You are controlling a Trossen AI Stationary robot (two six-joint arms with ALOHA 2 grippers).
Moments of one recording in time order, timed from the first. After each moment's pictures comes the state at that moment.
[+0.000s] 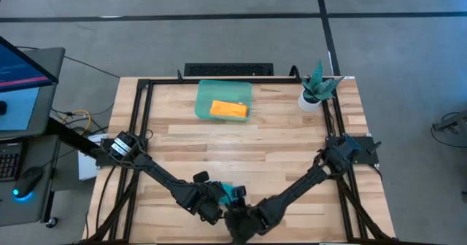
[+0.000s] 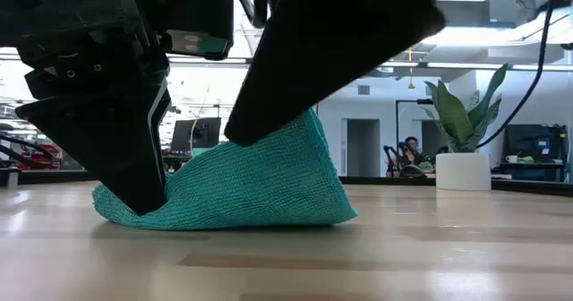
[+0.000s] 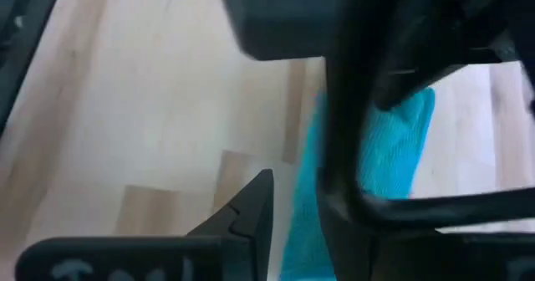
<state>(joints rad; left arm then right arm) -0.61 2.05 1.31 -0.64 -0.33 -0.94 0.65 2.31 1.86 -0.70 0.47 0.23</state>
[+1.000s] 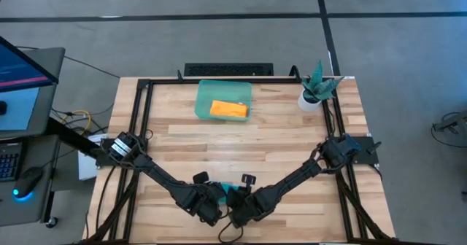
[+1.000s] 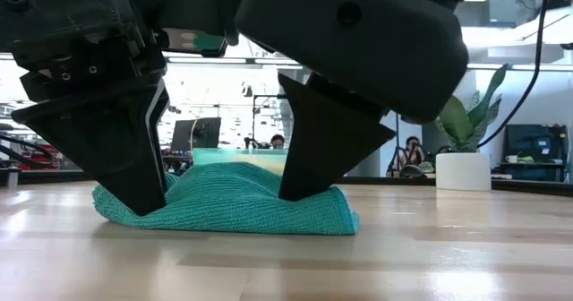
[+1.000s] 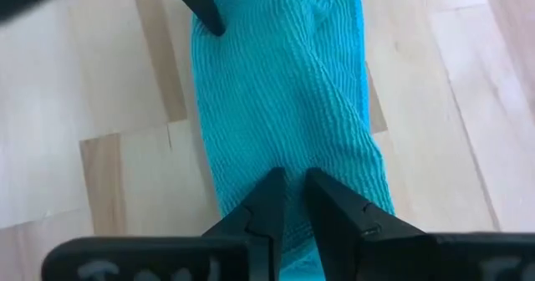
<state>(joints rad) -0.61 2.06 1.31 -0.64 -0.37 -0.93 0.56 2.30 1.72 -0.73 0.43 0.66</state>
